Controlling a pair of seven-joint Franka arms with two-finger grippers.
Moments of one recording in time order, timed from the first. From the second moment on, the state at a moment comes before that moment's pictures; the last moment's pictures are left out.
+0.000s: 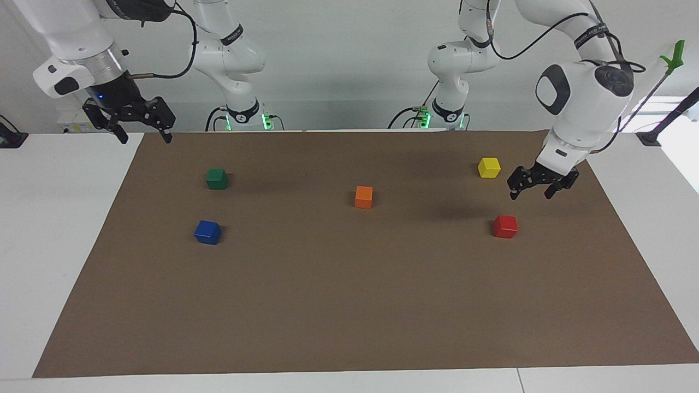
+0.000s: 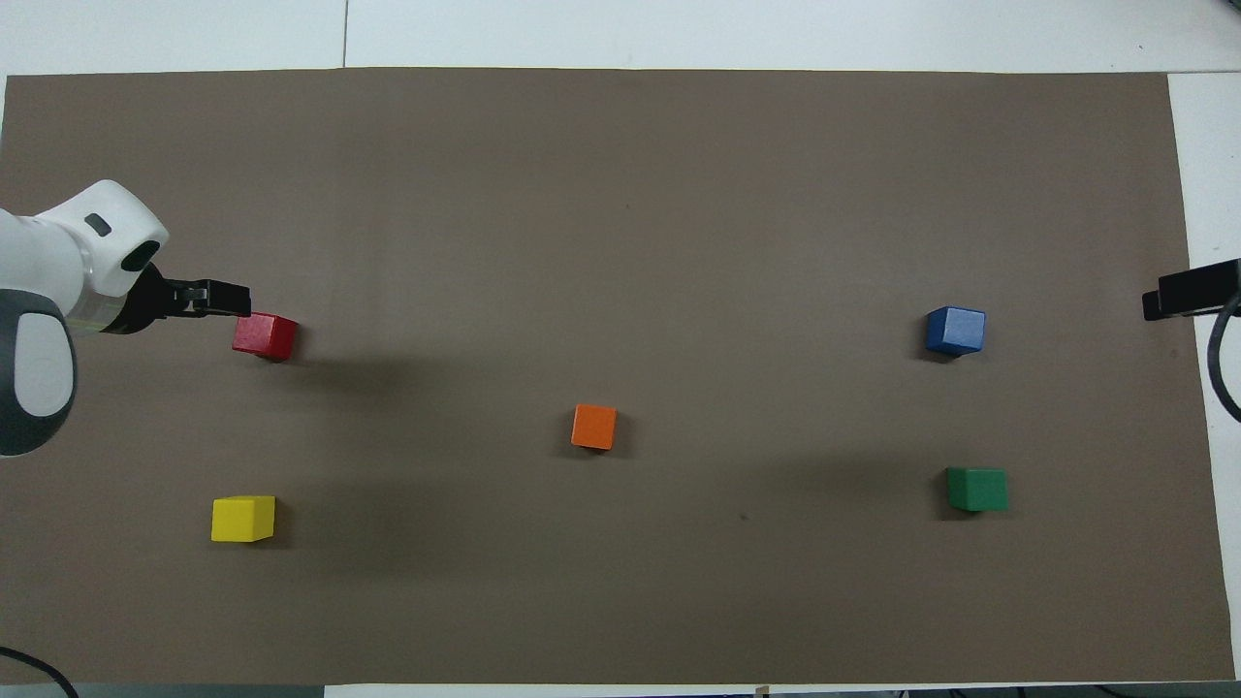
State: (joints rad) left arm 0.10 0.08 -0.10 -2.03 -0.02 2.19 0.07; right arm -0.04 -0.07 -0.05 -1.61 0.01 1.56 -0.06
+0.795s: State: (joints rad) left arm 0.11 0.20 -0.11 -2.17 -0.02 2.42 0.08; right arm -0.05 -0.10 -0.05 -1.73 0.09 1.59 -0.07
